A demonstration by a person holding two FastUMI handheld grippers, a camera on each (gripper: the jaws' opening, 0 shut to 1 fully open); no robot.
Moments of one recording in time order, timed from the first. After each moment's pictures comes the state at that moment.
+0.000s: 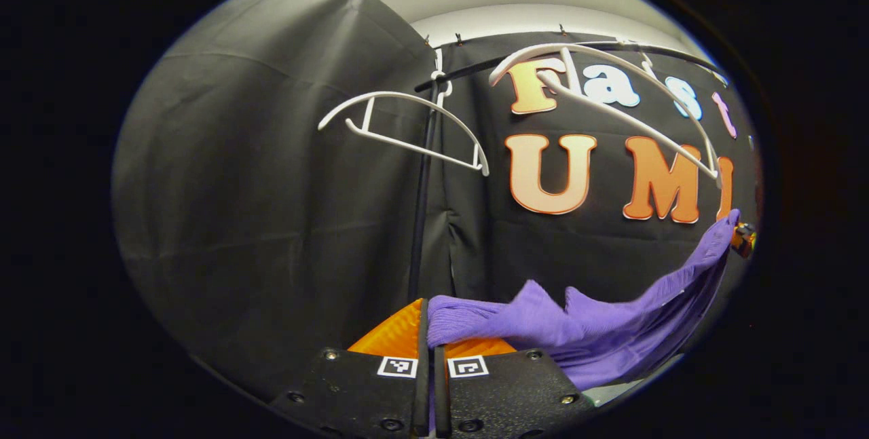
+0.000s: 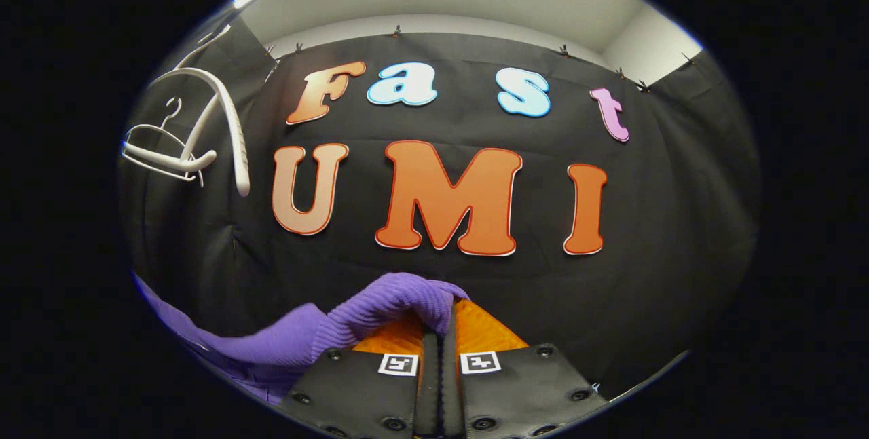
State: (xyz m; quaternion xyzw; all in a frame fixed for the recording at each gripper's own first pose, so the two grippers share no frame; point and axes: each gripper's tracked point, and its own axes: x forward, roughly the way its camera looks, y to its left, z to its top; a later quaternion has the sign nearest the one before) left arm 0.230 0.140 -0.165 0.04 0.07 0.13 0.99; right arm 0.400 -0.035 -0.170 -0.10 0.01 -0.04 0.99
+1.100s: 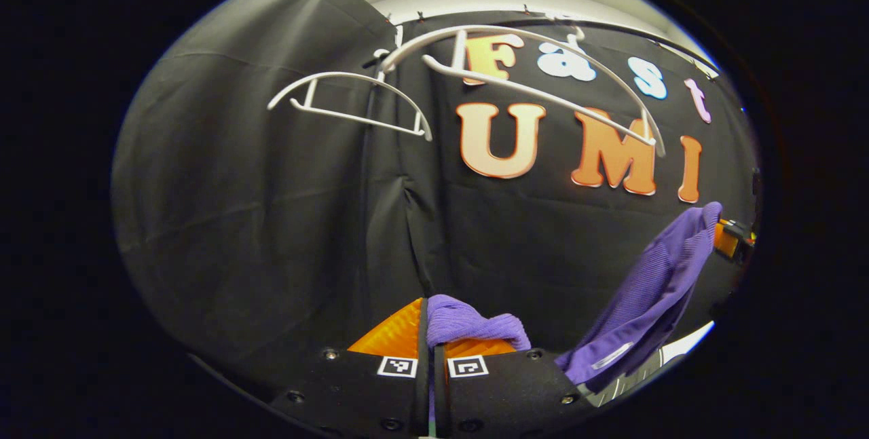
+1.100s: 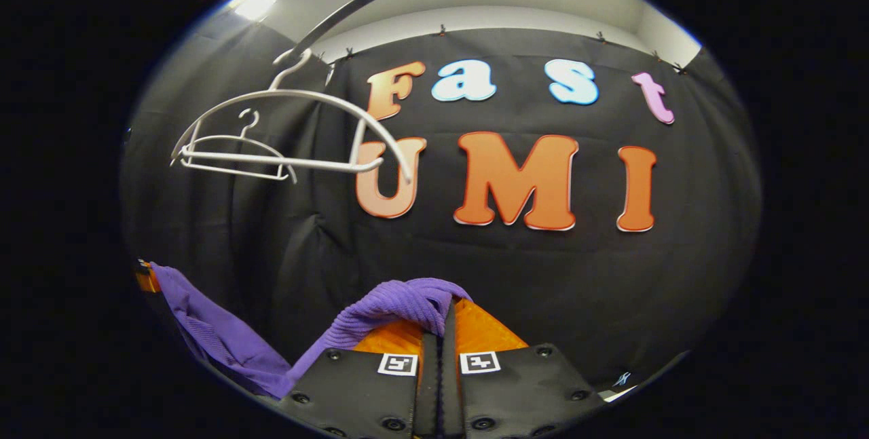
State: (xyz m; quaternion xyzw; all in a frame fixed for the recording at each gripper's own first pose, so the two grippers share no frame) left arm 0.195 0.037 -0.207 0.02 0.16 0.03 0.99; right arm 0.273 0.068 -0.203 -0.07 0.09 0.13 0.98
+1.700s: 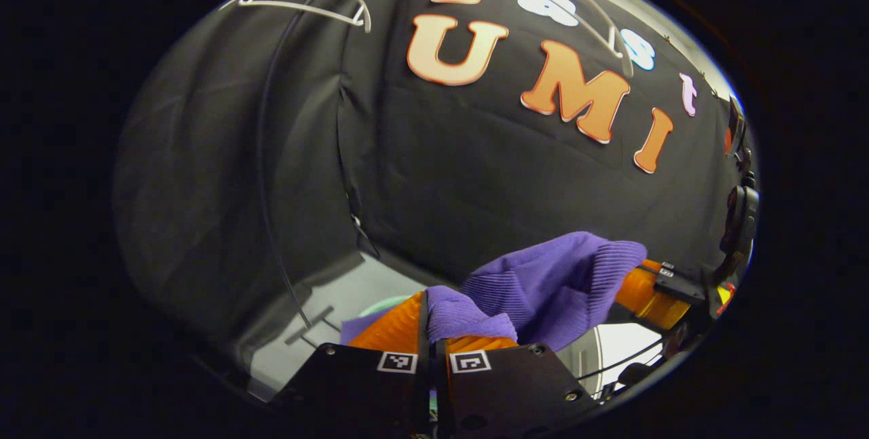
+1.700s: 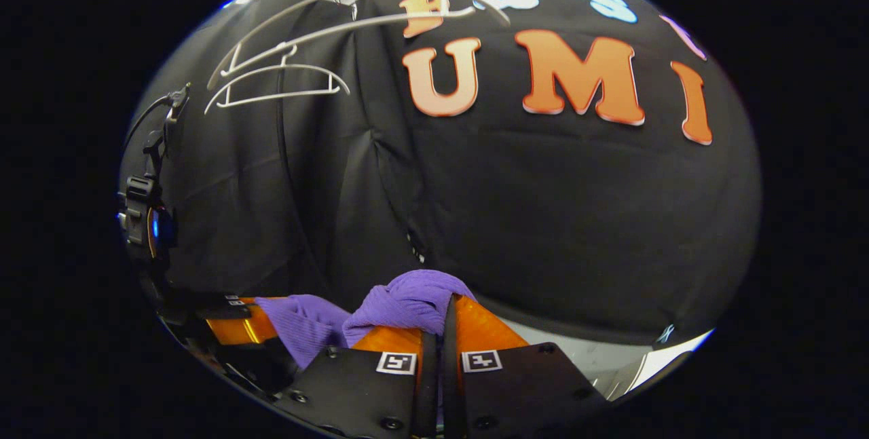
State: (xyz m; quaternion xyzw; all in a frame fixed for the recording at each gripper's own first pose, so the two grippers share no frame) left arm 0.163 -0.077 -0.350 -0.10 0.36 -0.07 0.92; right arm 0.194 0.124 -0.357 -0.01 0.32 0.20 0.93
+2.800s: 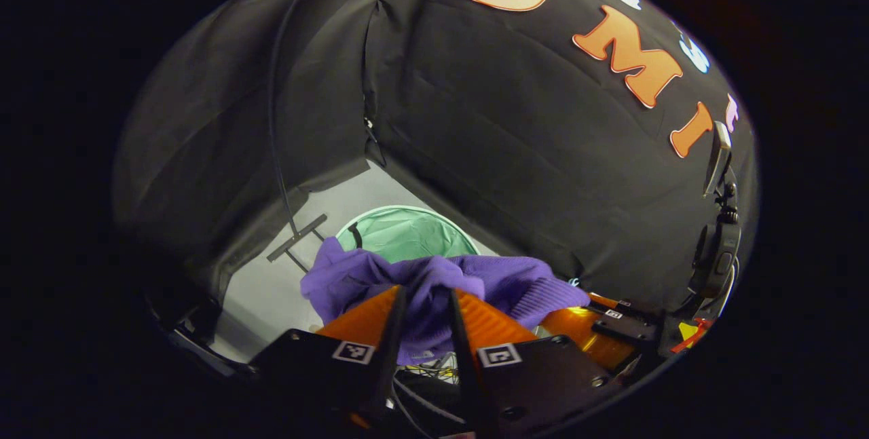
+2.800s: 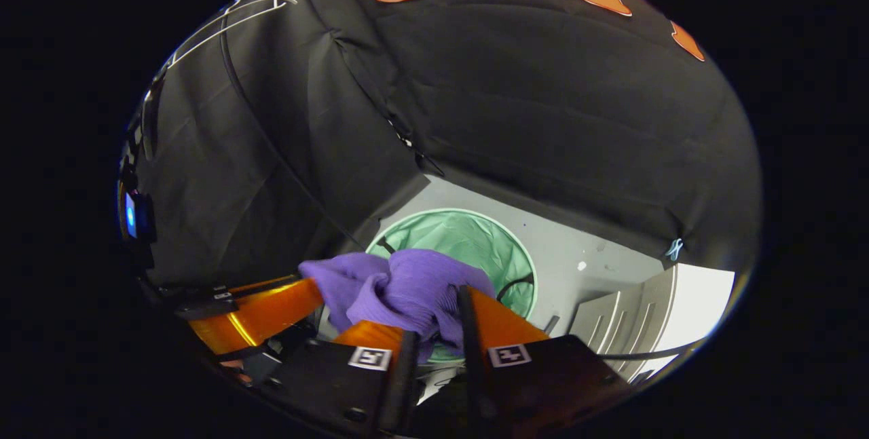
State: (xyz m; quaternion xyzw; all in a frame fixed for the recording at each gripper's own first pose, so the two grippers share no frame) left arm 0.116 -0.072 -0.428 -0.13 0.50 -0.02 0.85; right arm 0.123 0.097 -0.496 -0.01 0.54 0.13 0.83
